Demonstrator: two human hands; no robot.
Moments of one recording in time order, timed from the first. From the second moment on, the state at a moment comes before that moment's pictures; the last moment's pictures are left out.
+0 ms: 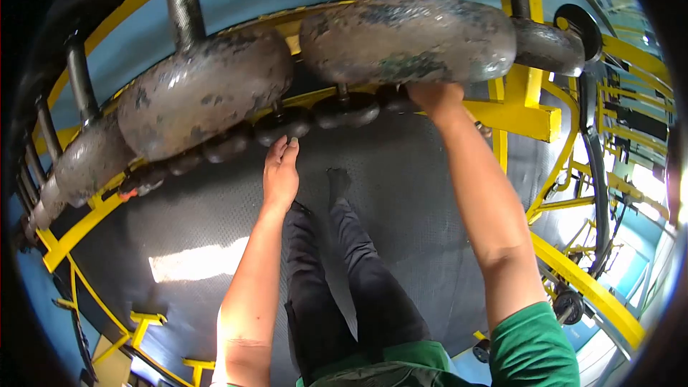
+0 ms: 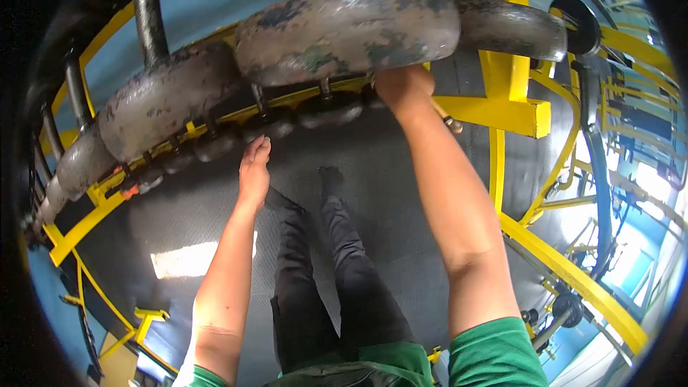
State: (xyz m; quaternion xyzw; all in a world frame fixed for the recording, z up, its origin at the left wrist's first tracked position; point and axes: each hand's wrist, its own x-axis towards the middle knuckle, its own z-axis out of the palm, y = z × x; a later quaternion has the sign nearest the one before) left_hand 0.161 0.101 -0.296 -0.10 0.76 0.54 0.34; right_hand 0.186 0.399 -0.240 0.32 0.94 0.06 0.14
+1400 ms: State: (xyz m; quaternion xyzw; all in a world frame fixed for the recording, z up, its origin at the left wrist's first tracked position) left_hand 0.197 0.022 -0.341 -0.26 0.65 0.65 0.28; right_hand 0.200 0.274 -0.190 0.18 0.93 -0.10 0.29
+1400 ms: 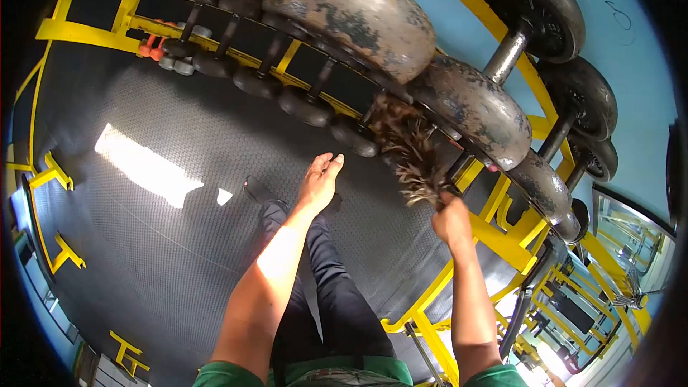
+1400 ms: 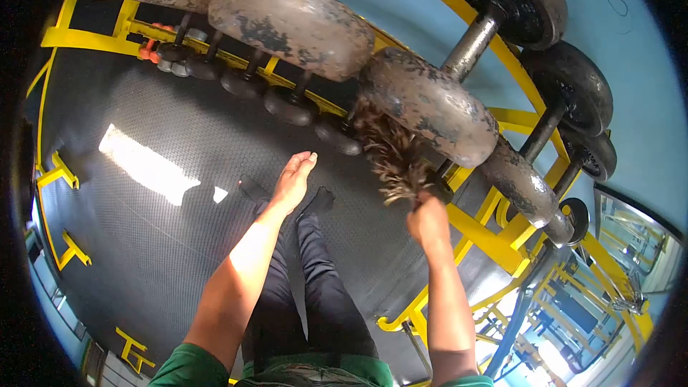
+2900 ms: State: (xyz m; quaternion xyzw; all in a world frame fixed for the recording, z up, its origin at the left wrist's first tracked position) left_hand 0.170 -0.193 -0.345 -0.34 0.60 0.68 0.25; right_hand 0.067 0.115 -0.206 0.18 0.95 0.04 0.24
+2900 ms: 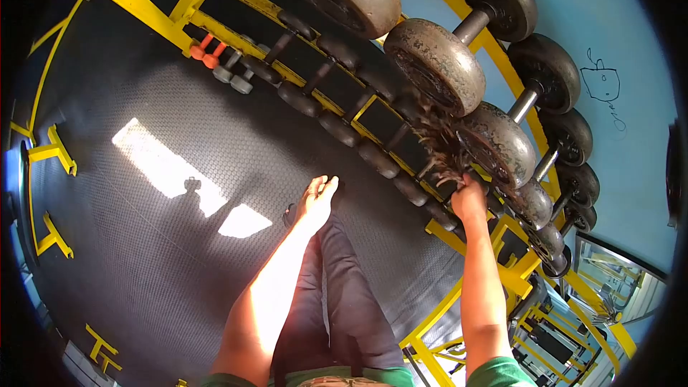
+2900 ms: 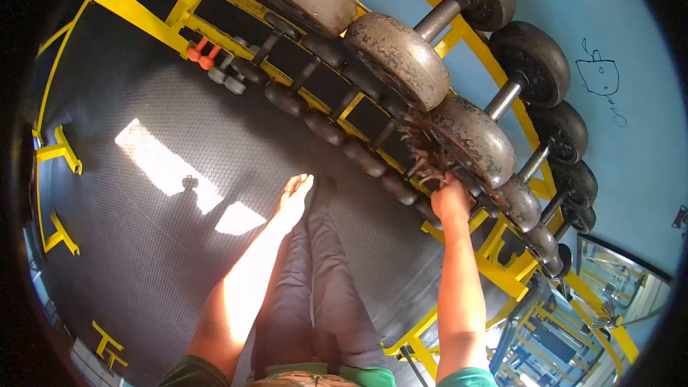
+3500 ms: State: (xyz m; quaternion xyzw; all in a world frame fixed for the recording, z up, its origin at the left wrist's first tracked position) left_hand 0.106 -0.233 -0.322 -0.27 0.67 0.64 0.28; right_hand 0.100 0.042 -0.173 0.18 0.95 -0.02 0.26
